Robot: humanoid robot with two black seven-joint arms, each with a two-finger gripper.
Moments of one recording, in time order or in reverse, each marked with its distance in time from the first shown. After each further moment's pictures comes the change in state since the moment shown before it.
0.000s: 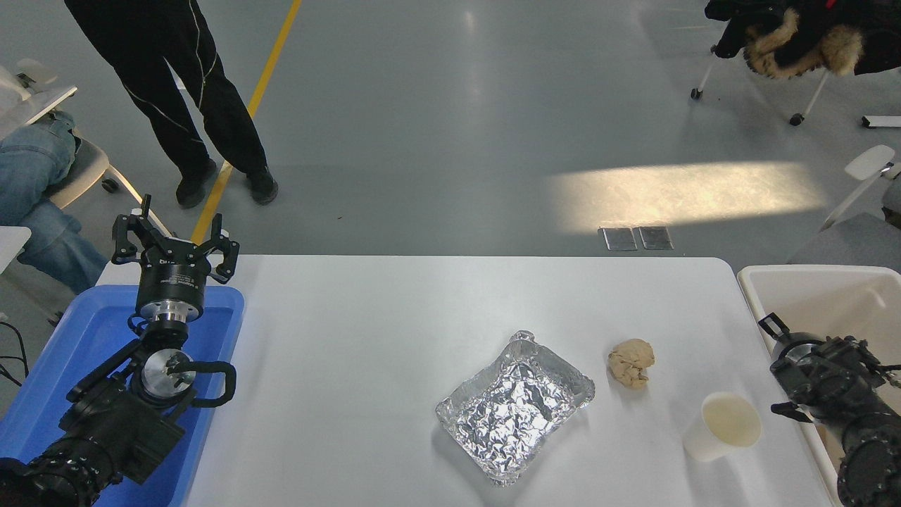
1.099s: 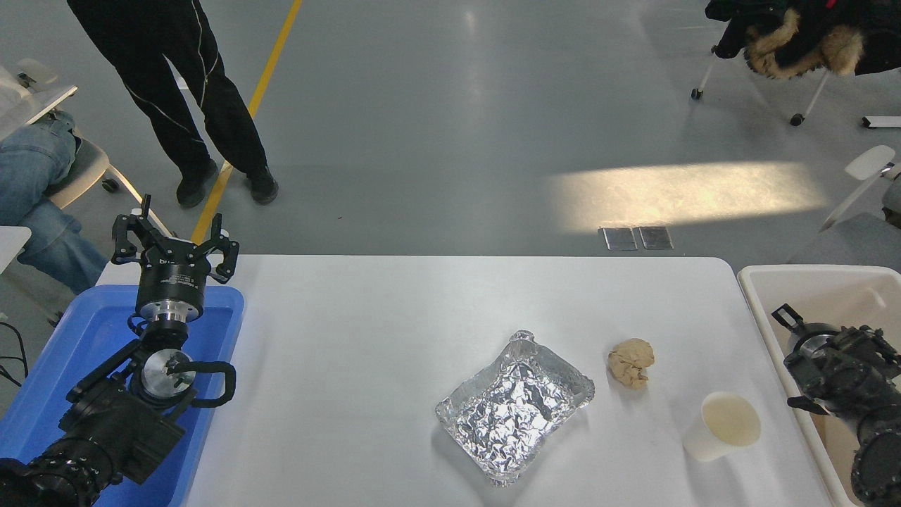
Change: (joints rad) left arm 0.000 0.000 0.000 0.000 0.000 -0.001 0.000; right arm 0.042 -0.054 -0.029 0.022 -0.044 0.004 0.008
